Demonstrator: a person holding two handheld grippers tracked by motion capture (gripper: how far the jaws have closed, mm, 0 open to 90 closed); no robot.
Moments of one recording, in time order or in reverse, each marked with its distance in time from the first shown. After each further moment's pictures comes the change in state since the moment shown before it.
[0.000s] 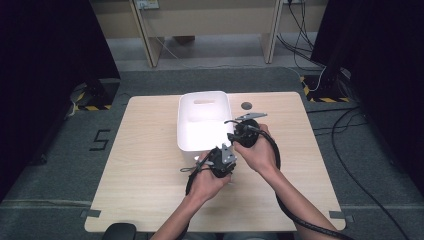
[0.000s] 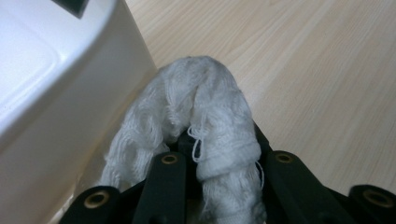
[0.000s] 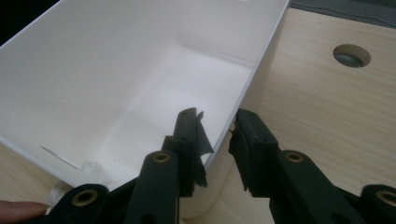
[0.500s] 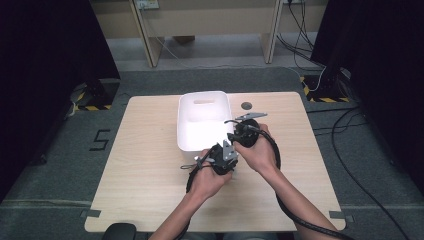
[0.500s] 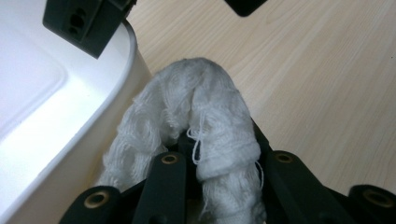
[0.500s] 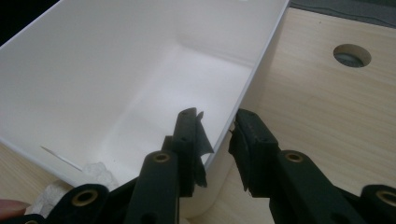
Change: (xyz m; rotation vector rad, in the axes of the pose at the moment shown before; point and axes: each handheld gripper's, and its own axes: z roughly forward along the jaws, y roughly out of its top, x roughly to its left) left arm 0.001 0.011 -0.008 -0.023 0.000 0.009; right arm 0.000 0.000 0.000 0.004 0.002 0.001
